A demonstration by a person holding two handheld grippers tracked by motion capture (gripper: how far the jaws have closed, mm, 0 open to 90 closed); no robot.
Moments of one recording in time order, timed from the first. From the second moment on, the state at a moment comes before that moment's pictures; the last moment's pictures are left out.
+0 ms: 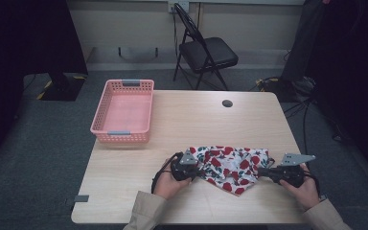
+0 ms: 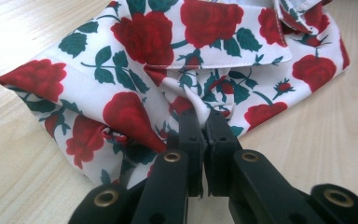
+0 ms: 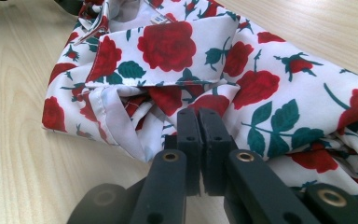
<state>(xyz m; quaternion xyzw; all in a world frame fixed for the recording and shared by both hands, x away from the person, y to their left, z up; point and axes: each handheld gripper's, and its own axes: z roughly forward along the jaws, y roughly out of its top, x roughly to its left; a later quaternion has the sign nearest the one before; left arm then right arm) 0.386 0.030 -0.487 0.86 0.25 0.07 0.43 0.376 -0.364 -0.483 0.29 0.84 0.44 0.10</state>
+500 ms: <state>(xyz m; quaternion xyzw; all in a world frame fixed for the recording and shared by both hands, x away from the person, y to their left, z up) 0.381 0.035 -0.475 0.86 0.25 0.07 0.44 0.371 -0.370 -0.475 0.29 0.83 0.46 0.10</state>
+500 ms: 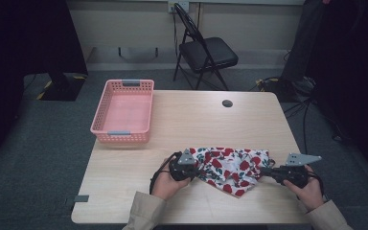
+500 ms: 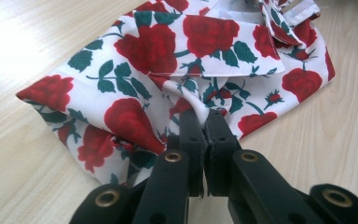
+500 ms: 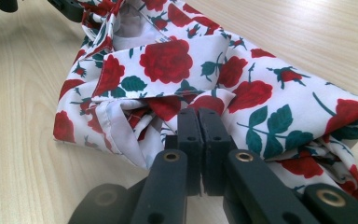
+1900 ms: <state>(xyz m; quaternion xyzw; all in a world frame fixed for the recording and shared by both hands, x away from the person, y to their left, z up) 0.410 0.038 -0.441 0.84 0.26 0.10 0.47 0.394 -0.376 -0.451 0.31 0.80 0.50 0.12</state>
